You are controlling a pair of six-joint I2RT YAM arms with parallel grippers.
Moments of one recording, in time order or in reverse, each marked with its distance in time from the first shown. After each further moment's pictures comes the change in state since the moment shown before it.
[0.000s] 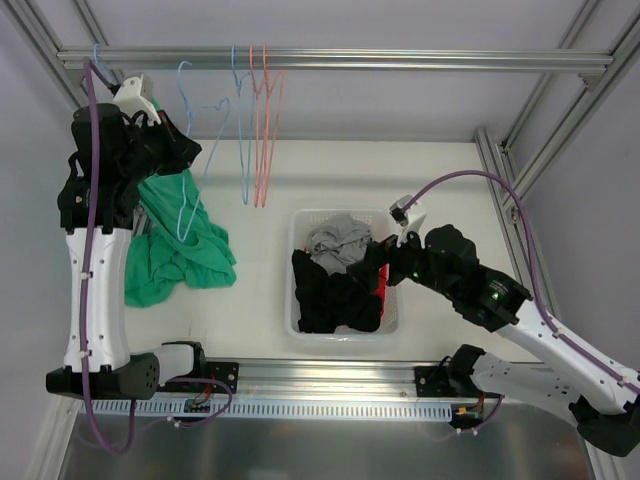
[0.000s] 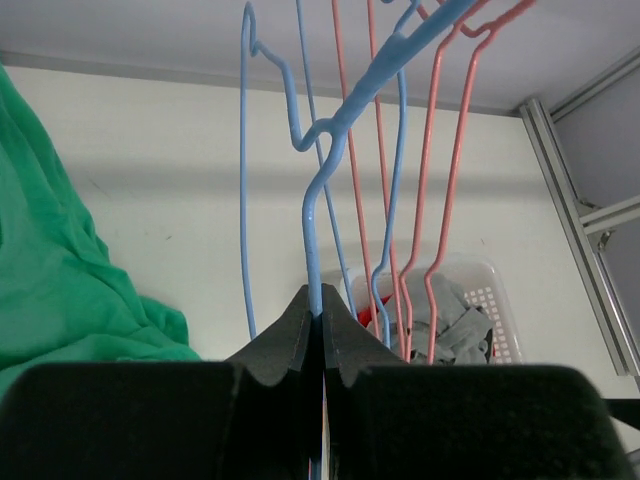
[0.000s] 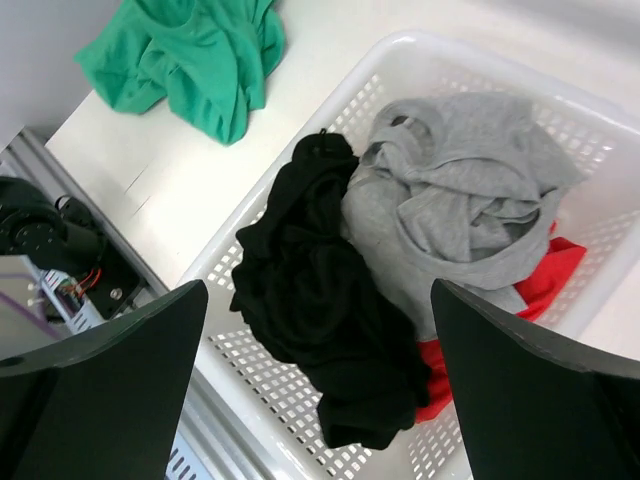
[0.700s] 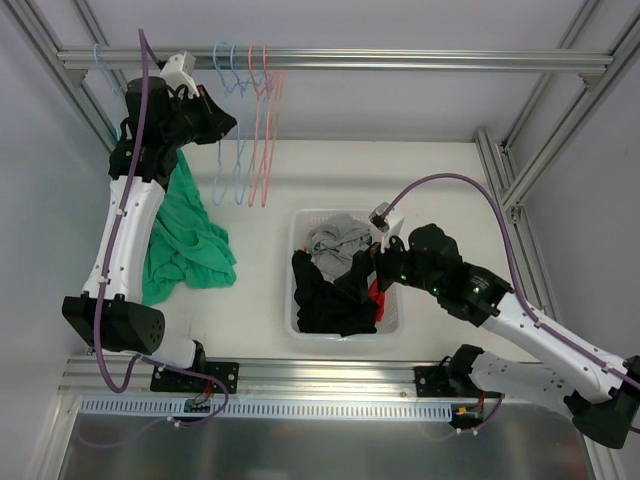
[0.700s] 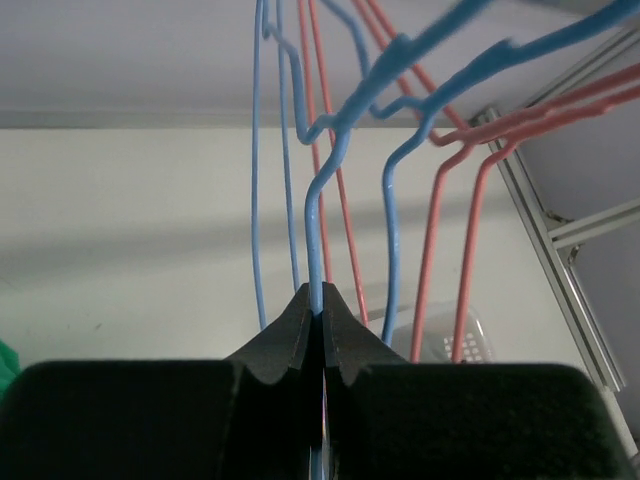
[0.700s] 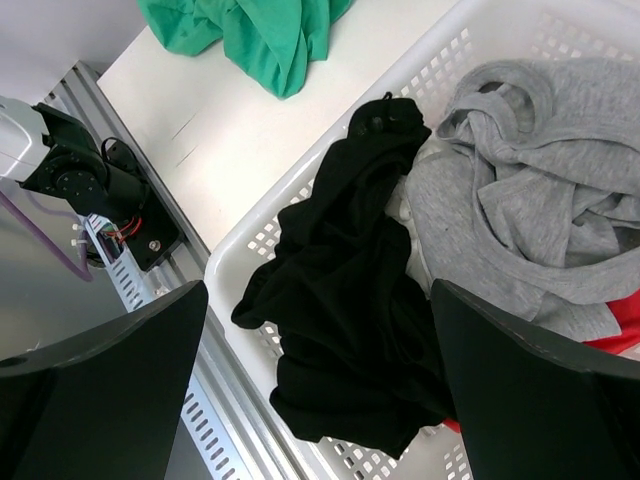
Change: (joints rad) left arm -0.087 0.281 0.024 0.317 0.052 -0.069; right arm 0.000 0.072 -0.043 0.069 -0.187 -0.001
